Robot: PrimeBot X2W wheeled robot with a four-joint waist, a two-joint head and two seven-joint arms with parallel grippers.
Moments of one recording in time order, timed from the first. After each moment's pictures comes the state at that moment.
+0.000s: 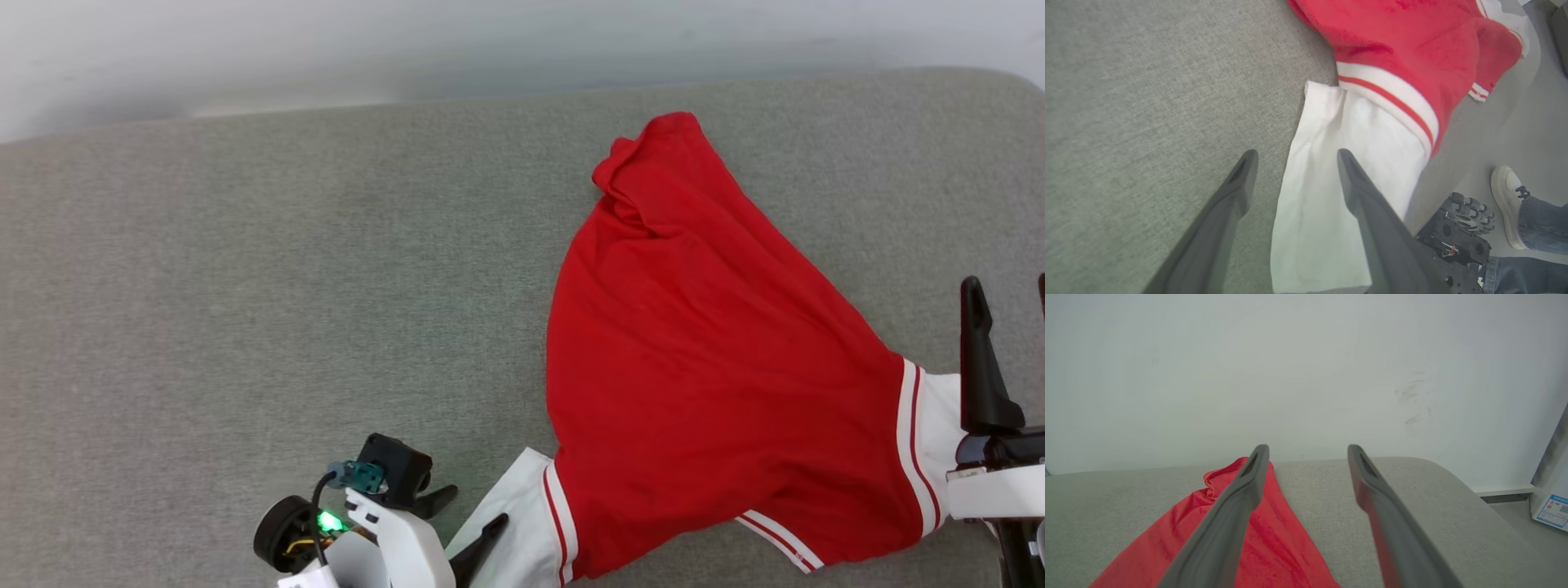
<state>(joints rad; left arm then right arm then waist) -0.08 0.40 -0.50 -0.13 -0.56 -0.08 0.47 -0.02 -0.20 -0.14 -0.21 0.31 0.13 -0.11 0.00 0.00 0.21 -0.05</state>
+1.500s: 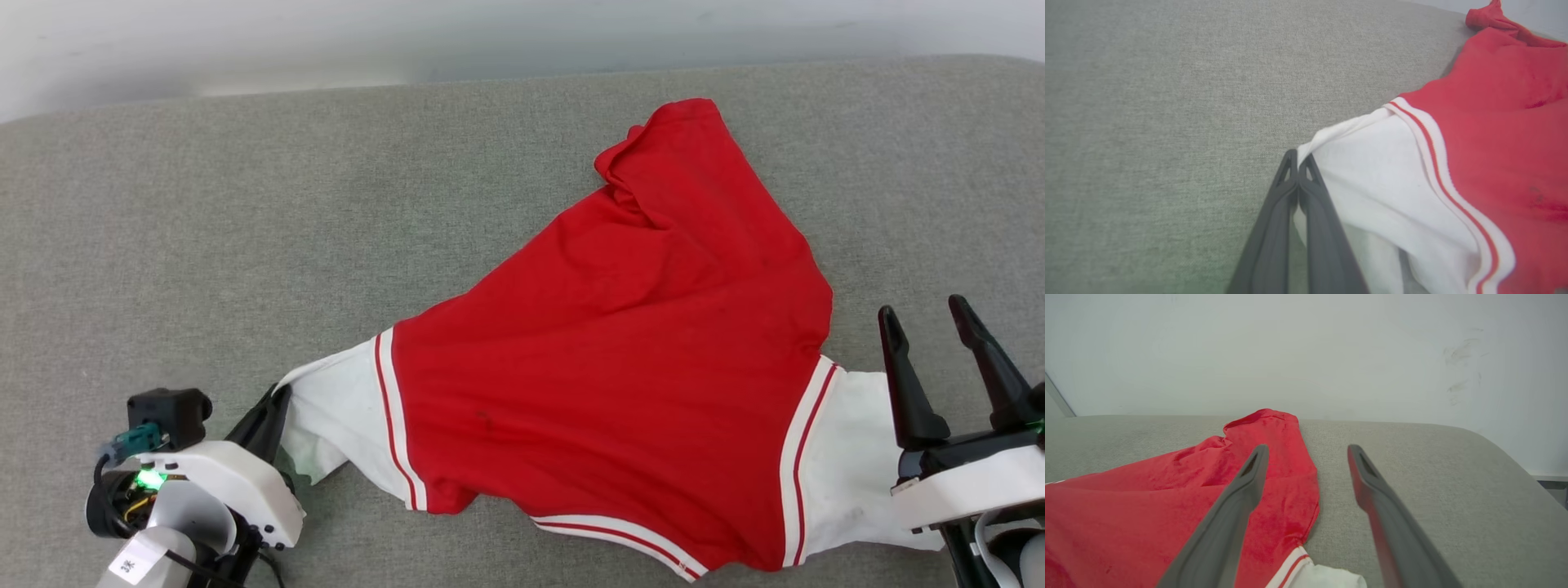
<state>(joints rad) -0.20 0.43 -0.26 0.29 -0.62 -0.01 0.01 -0.06 -0.25 -0.02 -0.07 0.27 0.13 -0.13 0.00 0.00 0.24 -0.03</state>
